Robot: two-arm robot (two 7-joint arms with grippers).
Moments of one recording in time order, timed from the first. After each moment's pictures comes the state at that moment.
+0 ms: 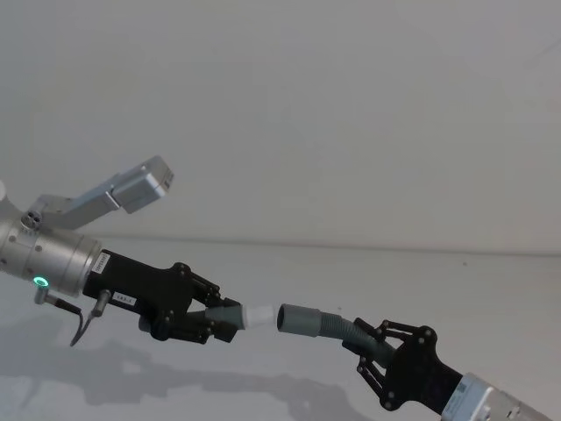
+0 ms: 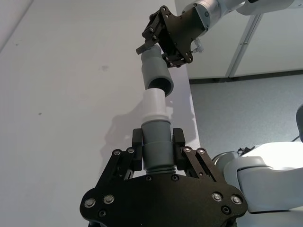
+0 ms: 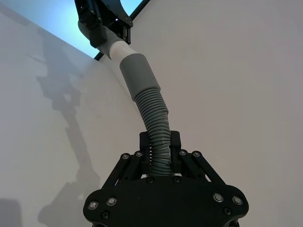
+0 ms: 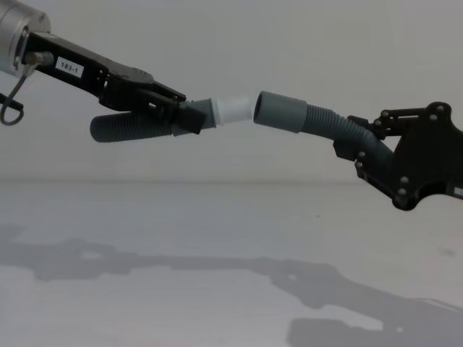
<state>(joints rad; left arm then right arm) -1.08 0.51 0.81 -1.02 -0.50 0.18 -1.42 0.29 0.47 -0.37 -1.46 -0.11 -0.54 0.42</state>
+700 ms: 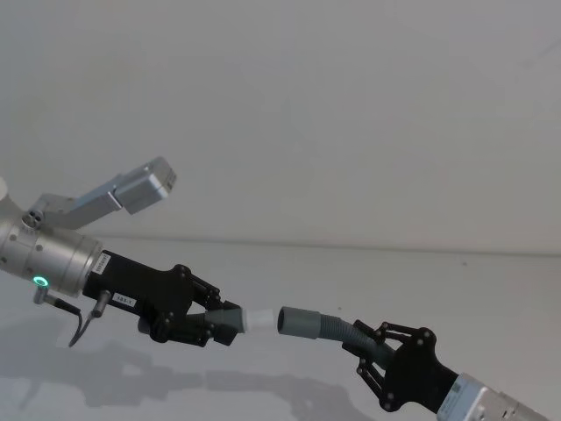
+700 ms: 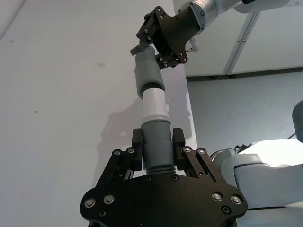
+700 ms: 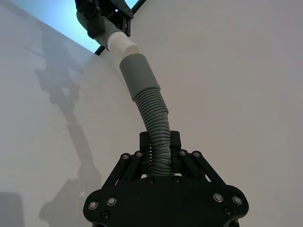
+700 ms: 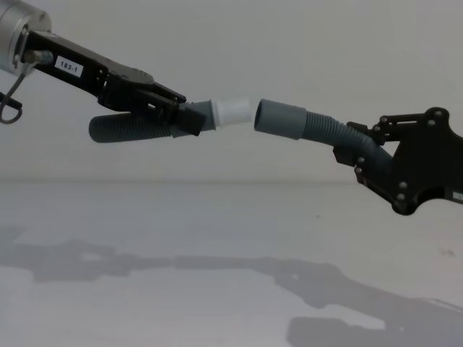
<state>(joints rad) -1.09 0.51 0.83 -1.03 -0.51 0.19 -1.42 0.29 0.47 -0.38 -1.46 -0.12 -0.53 0.42</state>
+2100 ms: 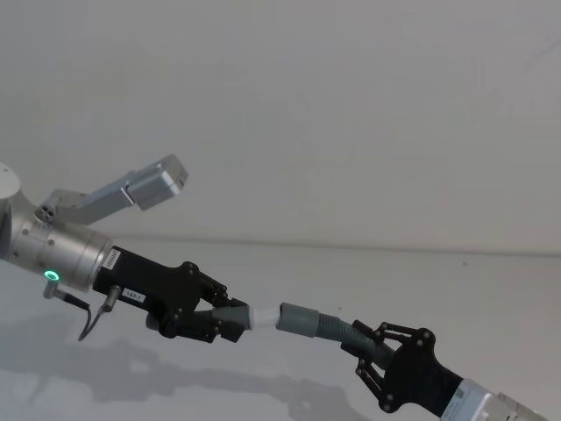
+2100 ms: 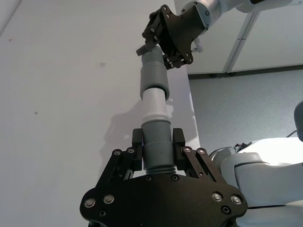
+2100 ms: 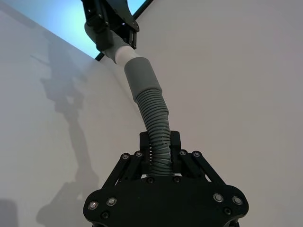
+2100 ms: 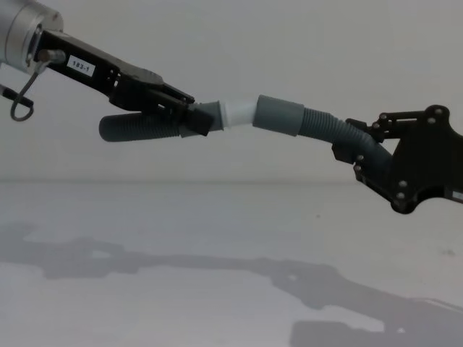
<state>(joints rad) -1.13 0.49 0.88 -0.99 -0.52 0.19 -1.42 0.29 0.47 -0.38 -1.45 -0.12 -0.57 0.42</state>
